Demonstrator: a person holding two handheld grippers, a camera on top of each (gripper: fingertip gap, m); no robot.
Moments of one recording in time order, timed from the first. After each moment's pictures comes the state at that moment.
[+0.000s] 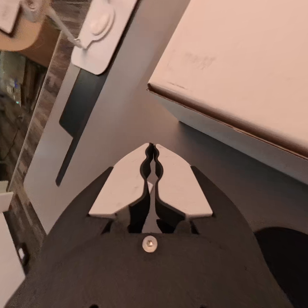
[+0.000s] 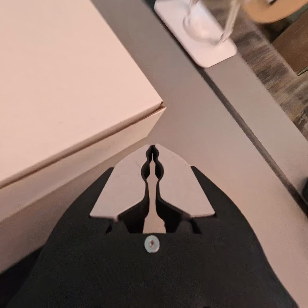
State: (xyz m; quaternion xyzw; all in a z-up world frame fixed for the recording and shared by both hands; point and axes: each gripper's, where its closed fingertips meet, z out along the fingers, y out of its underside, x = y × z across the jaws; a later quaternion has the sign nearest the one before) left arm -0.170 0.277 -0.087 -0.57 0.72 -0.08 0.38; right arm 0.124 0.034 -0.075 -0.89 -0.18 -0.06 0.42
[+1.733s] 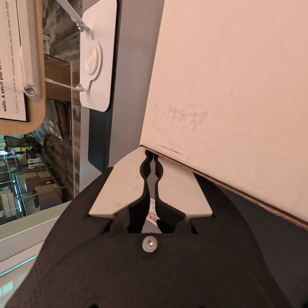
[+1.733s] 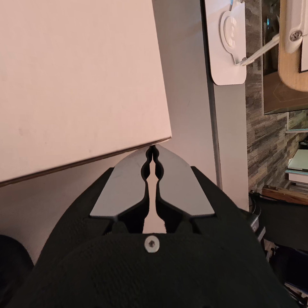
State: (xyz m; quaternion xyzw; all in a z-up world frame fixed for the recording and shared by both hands) left arm -0.111 0.281 -0.093 -0.44 0.81 0.02 0.39; right arm 0.123 0.070 -0.087 -0.86 -0.37 -0.18 0.31
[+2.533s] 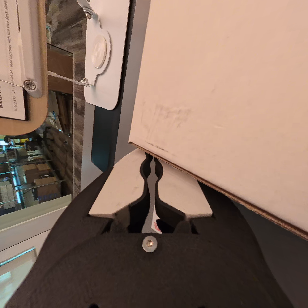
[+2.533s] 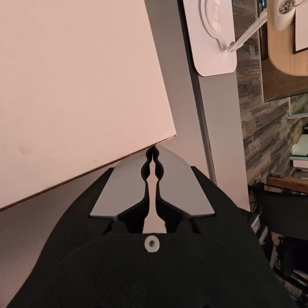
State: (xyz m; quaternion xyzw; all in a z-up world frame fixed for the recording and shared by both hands) left arm -0.089 0.309 -0.099 -0.46 0.80 0.03 0.39; right arm 0.156 0.109 -0.093 -0.87 -0.33 -0.18 0.31
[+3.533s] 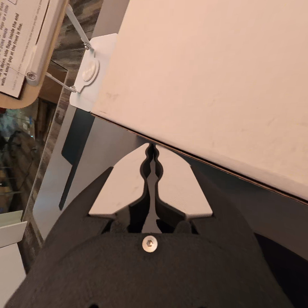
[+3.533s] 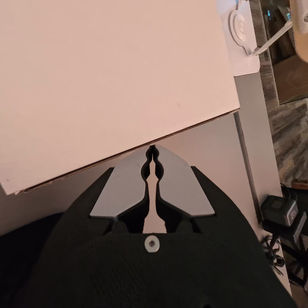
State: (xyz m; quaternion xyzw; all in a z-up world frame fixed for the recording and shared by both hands) left arm -0.155 0.215 -0.076 -0.50 0.76 -0.10 0.41; right arm 0.085 0.014 -0.090 -0.87 -0.32 -0.14 0.34
